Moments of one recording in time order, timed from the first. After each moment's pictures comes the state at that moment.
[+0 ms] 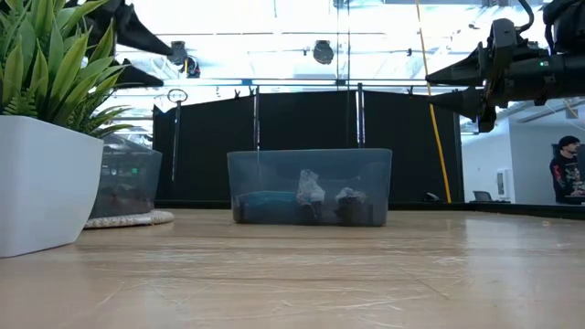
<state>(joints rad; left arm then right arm) 0.17 0.45 0.46 -0.22 -0.29 -0.36 -0.06 0.36 0.02 0.42 0.36 0.38</state>
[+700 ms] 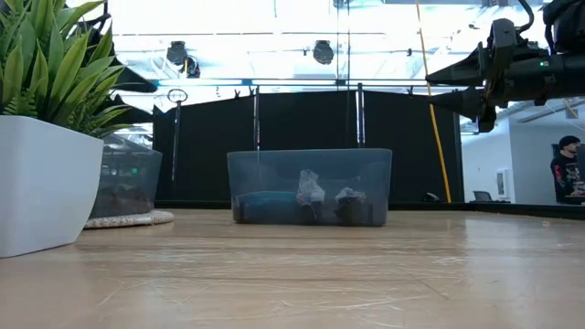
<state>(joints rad) 0.18 0.25 0.16 -0.10 -0.11 -0.34 -0.06 0.36 0.02 0.42 0.36 0.38</state>
